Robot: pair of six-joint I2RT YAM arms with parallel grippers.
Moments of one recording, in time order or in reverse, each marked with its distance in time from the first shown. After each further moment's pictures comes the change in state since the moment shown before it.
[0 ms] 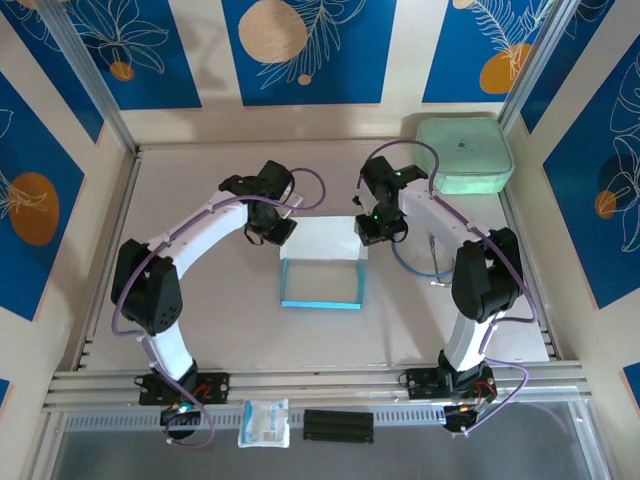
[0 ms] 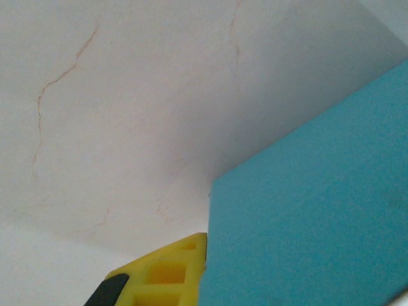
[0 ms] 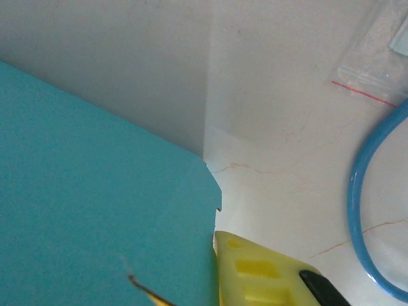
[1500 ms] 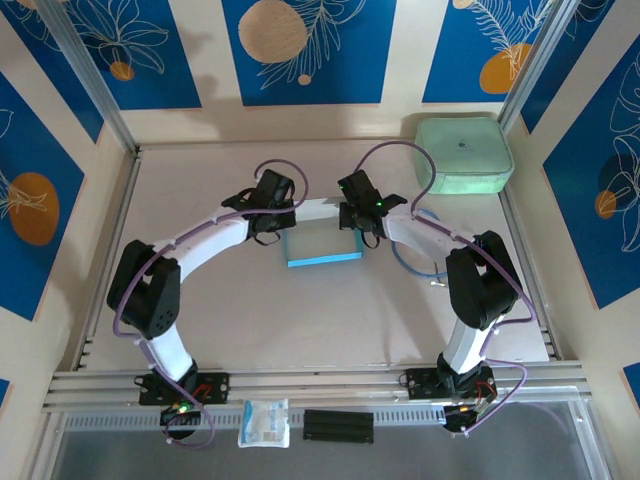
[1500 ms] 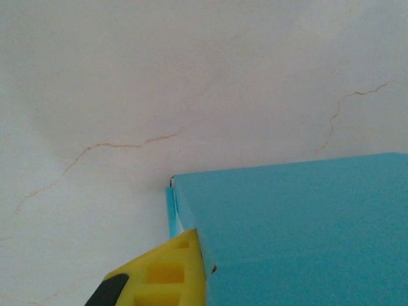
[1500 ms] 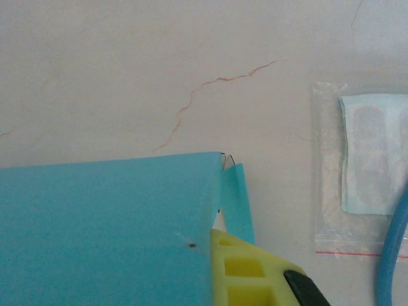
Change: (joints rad) left arm -0.004 -0.027 -0.214 0.507 -0.196 -0.616; right arm 0.144 -0.031 -0.235 0.674 0.396 0.369
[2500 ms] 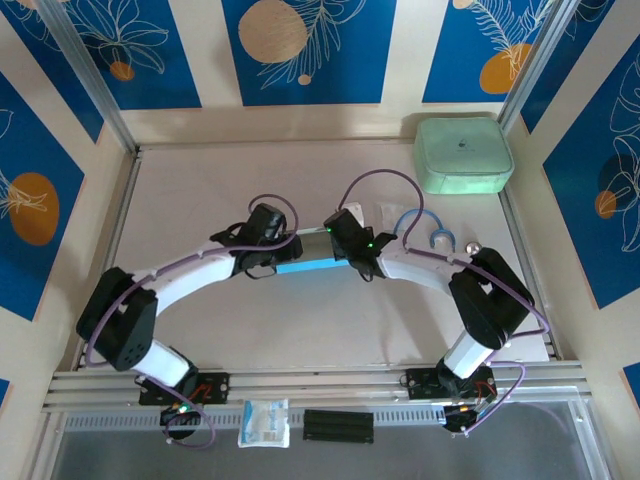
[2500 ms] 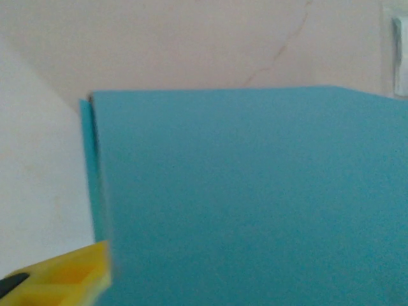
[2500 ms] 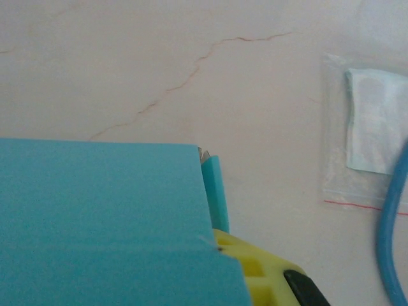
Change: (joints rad) left arm -0.082 -0.257 -0.379 0.138 0.150 -0.150; right arm 0.198 -0.119 -0.301 0.227 0.225 -0.049
